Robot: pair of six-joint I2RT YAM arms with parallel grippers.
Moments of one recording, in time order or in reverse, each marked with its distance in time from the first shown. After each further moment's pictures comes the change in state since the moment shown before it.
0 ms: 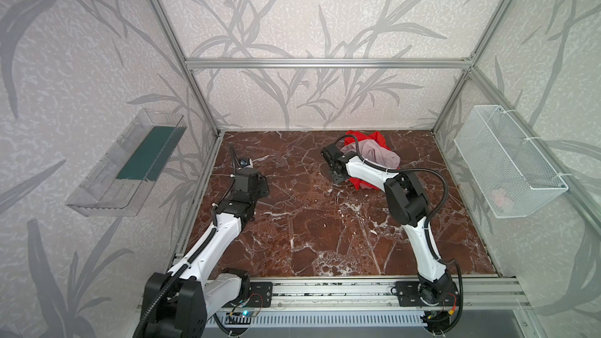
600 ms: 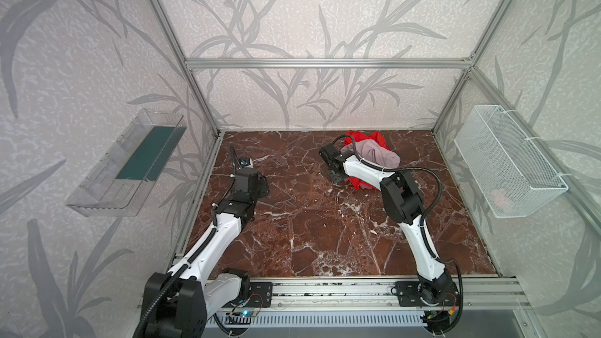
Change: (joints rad) left arm 0.000 0.002 0.000 0.006 0.000 0.011; right arm 0.000 0.054 0.064 -0.039 0.019 -0.012
